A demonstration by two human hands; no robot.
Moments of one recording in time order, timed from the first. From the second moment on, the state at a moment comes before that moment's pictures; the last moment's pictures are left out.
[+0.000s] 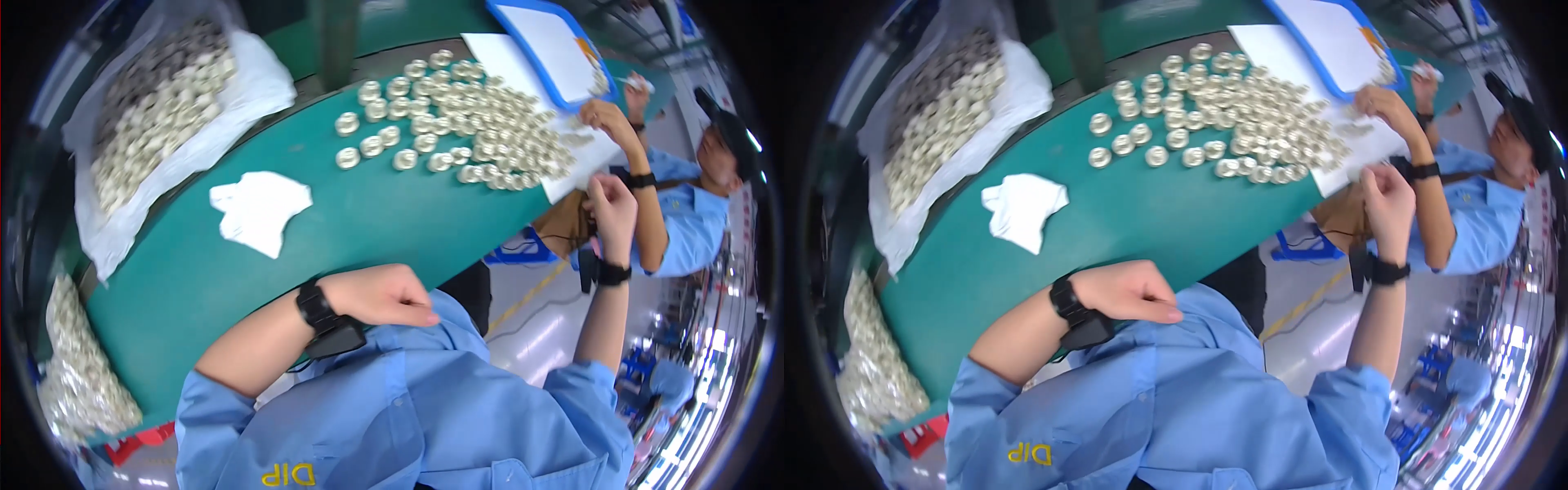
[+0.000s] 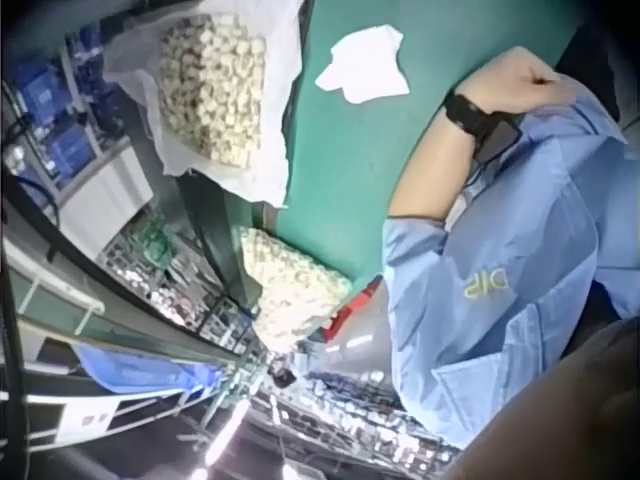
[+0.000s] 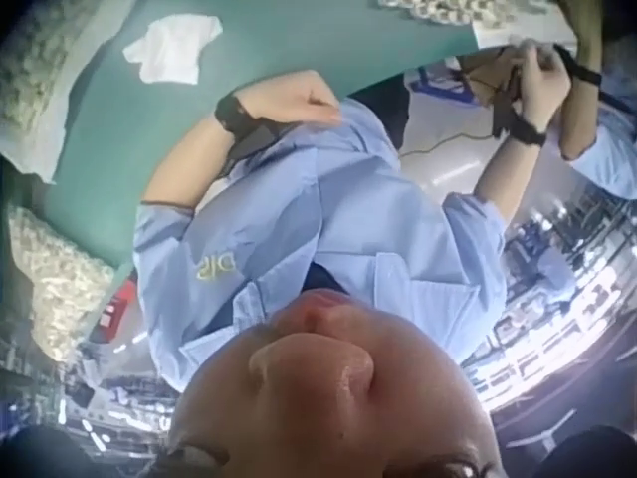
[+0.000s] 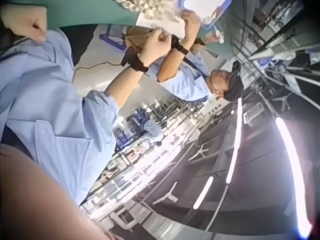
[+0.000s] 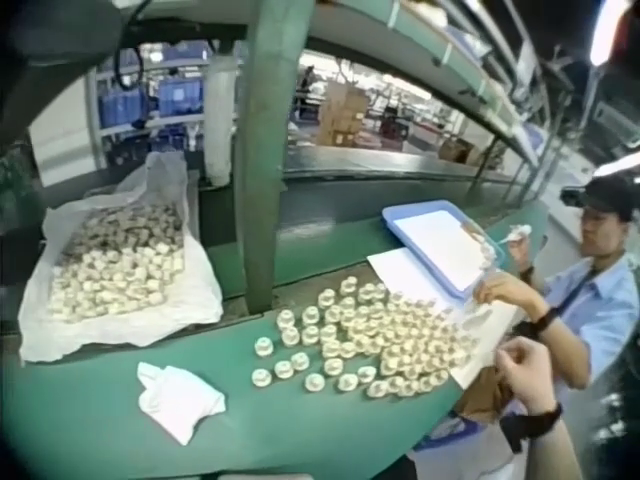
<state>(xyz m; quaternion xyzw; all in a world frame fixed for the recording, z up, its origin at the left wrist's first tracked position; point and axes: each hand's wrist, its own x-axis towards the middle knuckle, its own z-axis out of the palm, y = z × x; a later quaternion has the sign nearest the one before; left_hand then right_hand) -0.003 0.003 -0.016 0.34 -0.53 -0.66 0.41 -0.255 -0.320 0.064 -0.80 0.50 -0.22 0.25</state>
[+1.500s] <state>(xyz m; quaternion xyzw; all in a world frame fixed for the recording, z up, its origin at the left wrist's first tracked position) 0.062 -0.052 0.051 0.72 -0.65 0.07 0.22 -0.132 -0.173 -0.014 -0.57 0.15 -0.11 0.80</state>
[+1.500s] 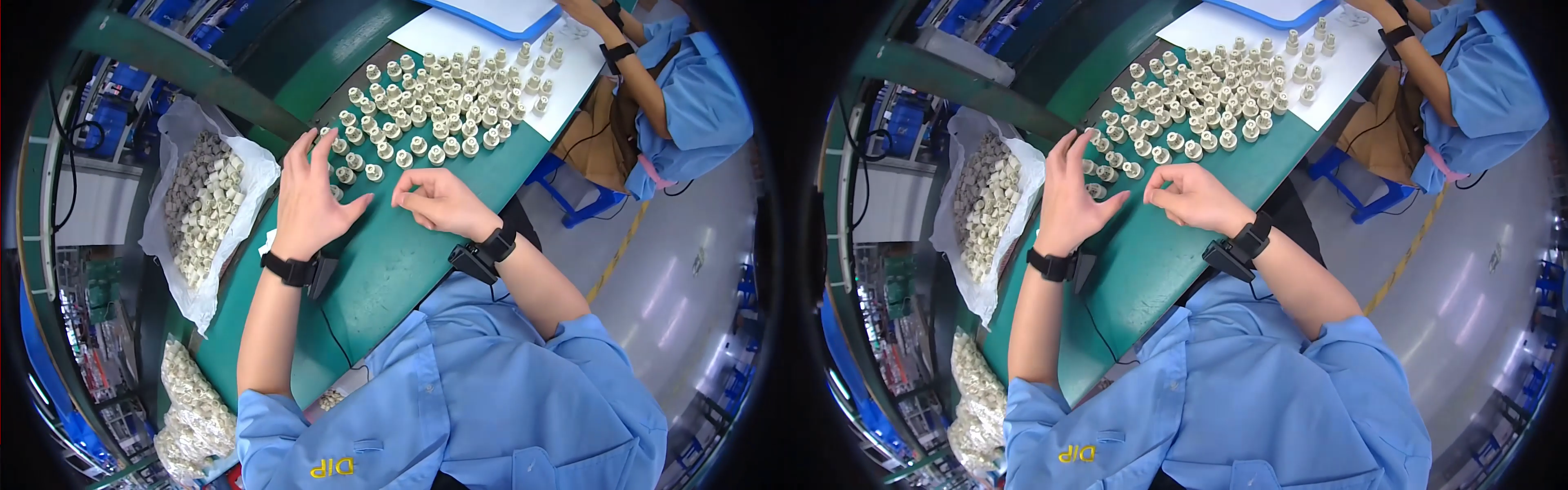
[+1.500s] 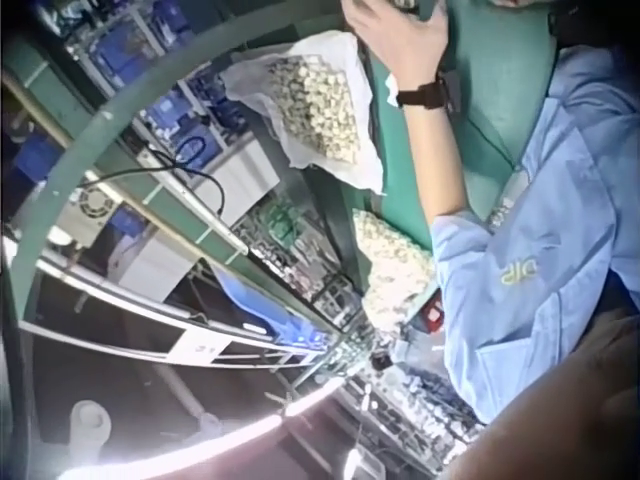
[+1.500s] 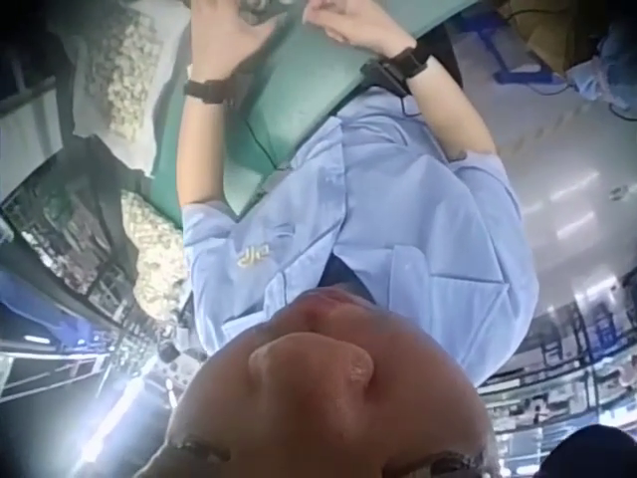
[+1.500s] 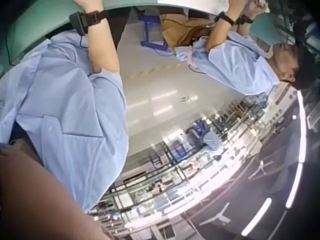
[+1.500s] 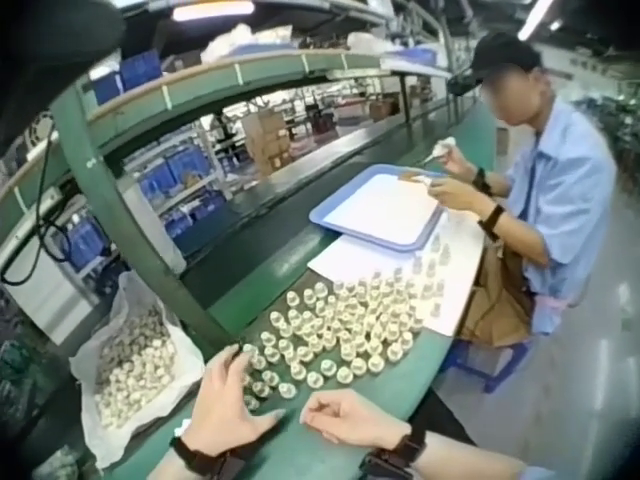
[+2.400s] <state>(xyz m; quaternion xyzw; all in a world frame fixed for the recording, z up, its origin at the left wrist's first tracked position) 0.073 -0.129 0.008 0.77 -0.61 0.06 0.16 -0.143 -0.183 -0.026 -0.53 0.09 -0.11 0.83</state>
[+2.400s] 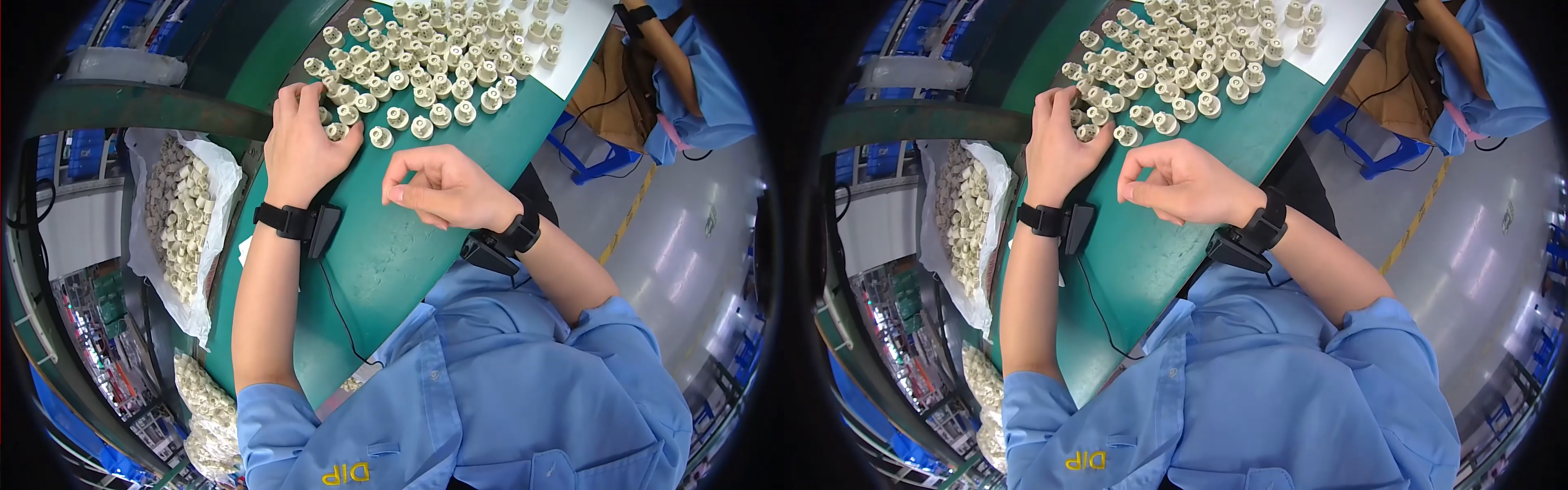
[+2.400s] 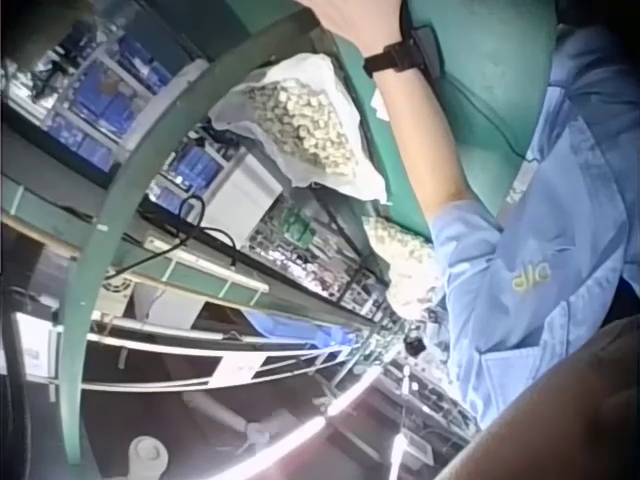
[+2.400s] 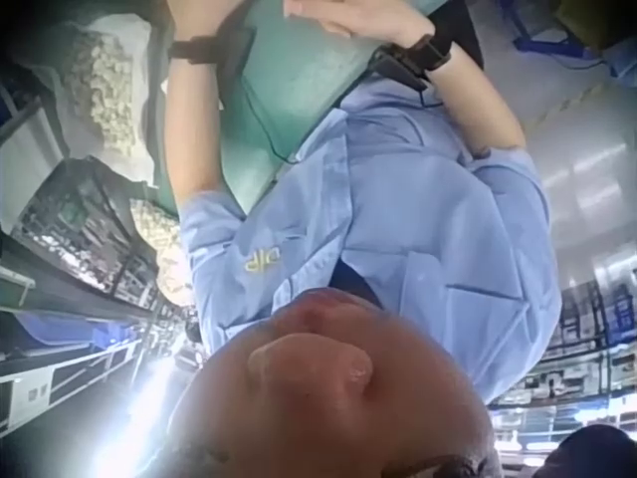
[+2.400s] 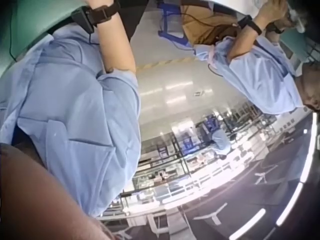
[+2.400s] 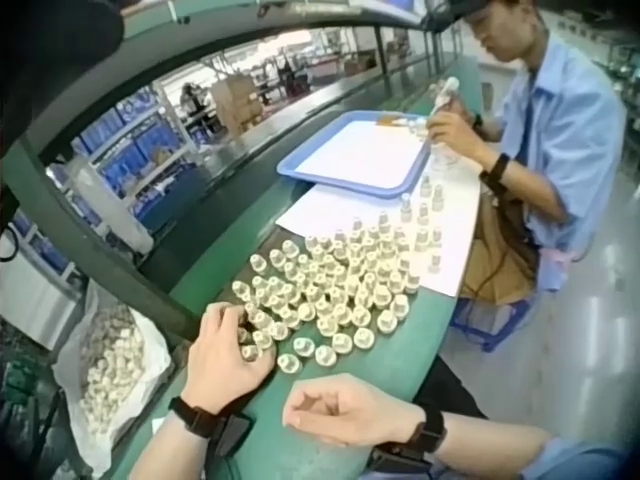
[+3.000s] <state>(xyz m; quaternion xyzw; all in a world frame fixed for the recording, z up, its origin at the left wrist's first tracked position) 0.078 -0.130 0.001 0.79 -0.59 0.09 0.13 -0.144 -0.180 -0.025 -0.56 0.10 -0.12 0.82</state>
